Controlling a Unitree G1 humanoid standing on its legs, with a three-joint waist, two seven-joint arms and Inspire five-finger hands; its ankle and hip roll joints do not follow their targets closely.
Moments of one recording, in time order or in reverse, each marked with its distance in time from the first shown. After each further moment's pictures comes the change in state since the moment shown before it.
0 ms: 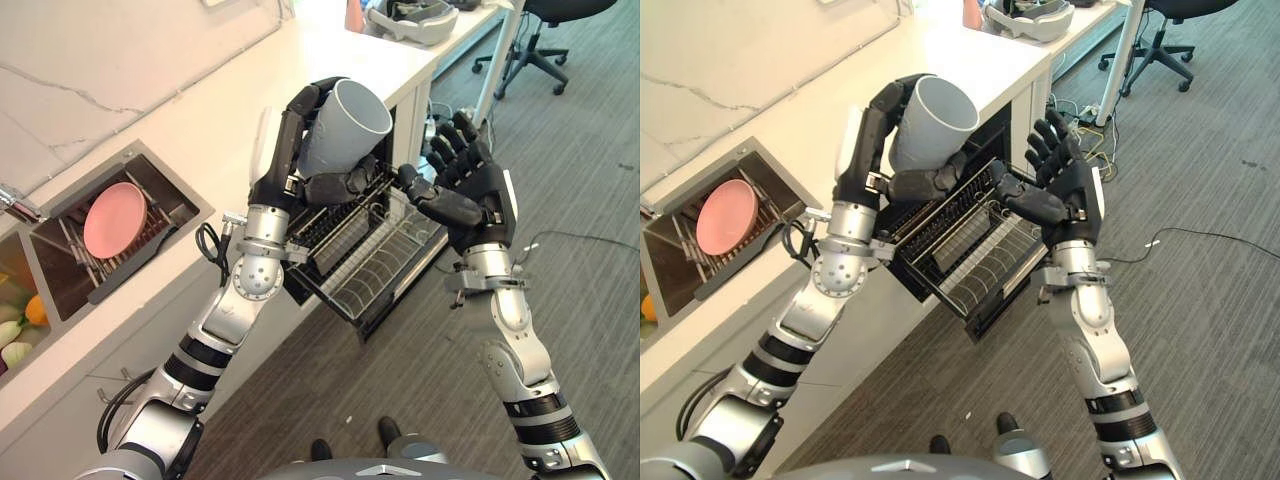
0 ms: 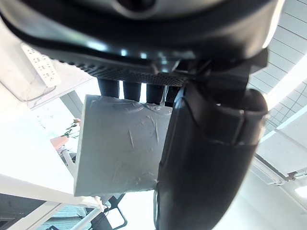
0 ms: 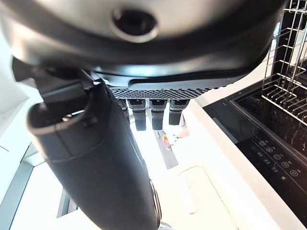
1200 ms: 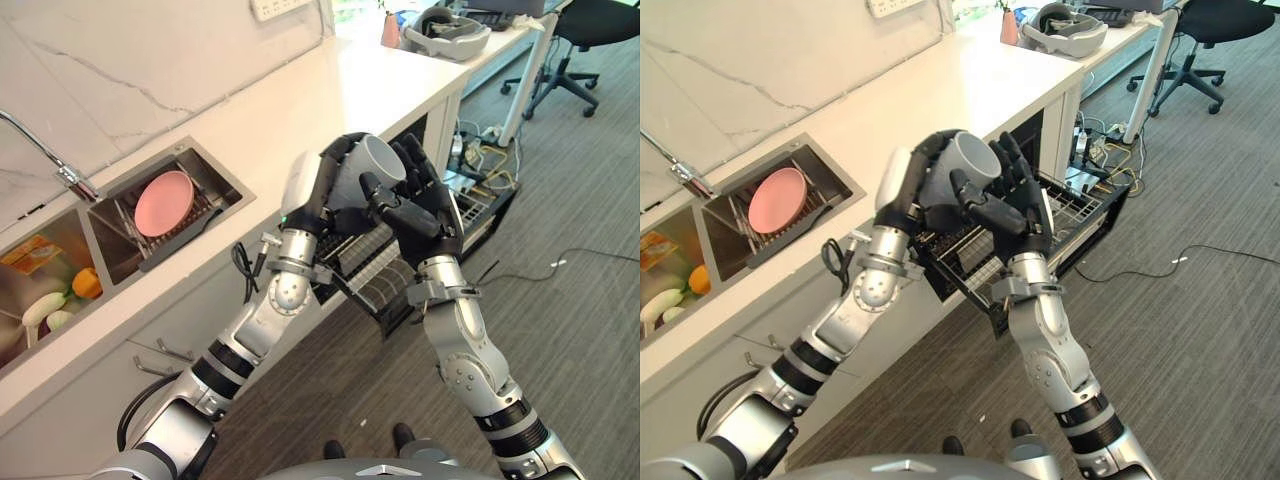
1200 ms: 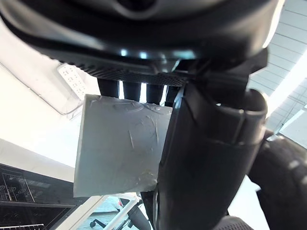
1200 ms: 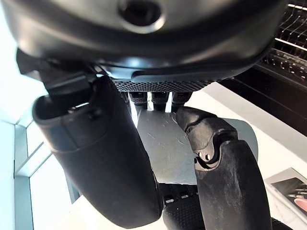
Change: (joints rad) left arm 0.002 -0.088 -0.165 0.126 0.112 0.086 0.055; right arm -0.001 0.083 0.219 -0.030 0.198 -0.027 -0.127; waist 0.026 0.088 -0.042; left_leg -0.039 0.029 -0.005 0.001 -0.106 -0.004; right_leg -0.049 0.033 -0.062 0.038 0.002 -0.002
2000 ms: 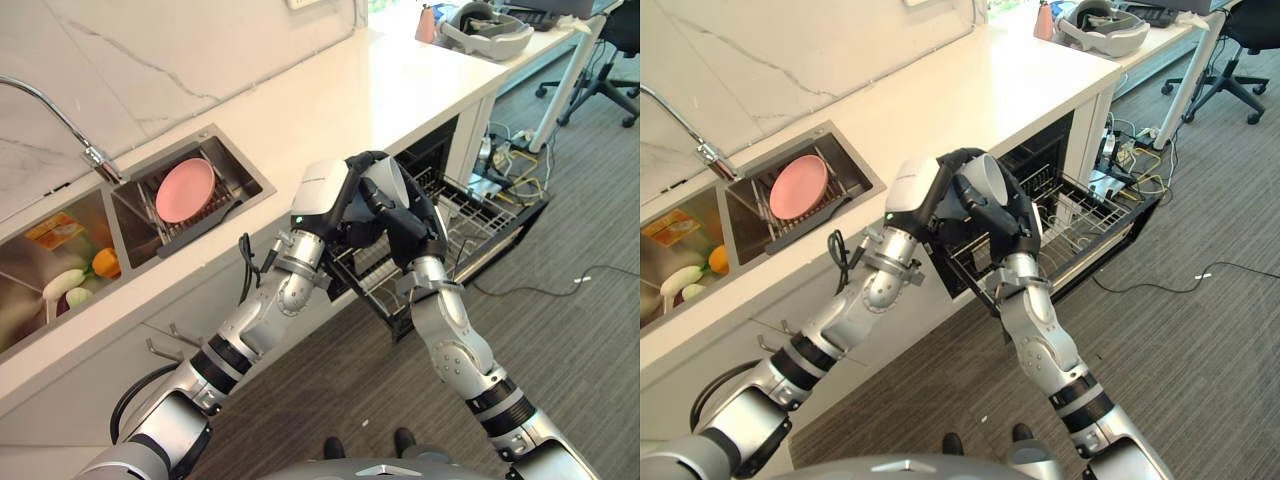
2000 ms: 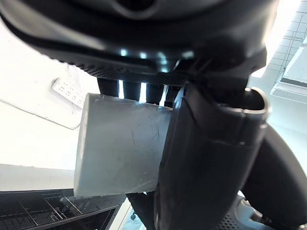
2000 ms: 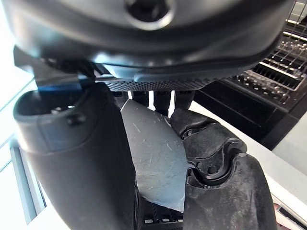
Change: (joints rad) left arm -0.040 0.058 -0.046 0.024 0.220 0.059 -0.084; right arm -0.098 -0.031 0.064 0.201 0.117 -0.026 -0.043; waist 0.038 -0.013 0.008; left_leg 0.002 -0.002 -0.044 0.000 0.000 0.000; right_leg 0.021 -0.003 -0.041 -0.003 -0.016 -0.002
